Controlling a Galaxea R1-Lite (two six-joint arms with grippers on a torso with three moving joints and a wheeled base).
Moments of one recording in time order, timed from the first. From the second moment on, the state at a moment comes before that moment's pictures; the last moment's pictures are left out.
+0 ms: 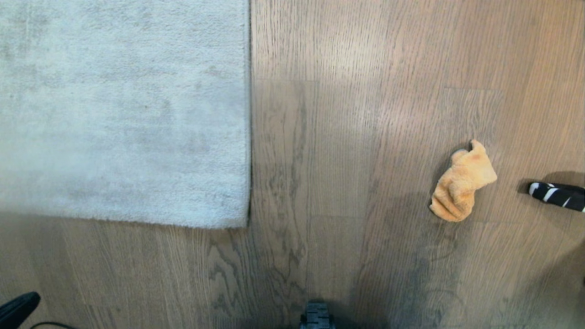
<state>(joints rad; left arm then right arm) -0.07 0.43 -0.37 0.06 -0.19 -0.05 -0.01 0.00 0.00 -0.06 0.02 -0.02</state>
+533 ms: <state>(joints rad) -0.33 0.84 -0.42 -0.05 -0.33 -0.05 -0.01 0.00 0.00 -0.06 0.02 -0.02</state>
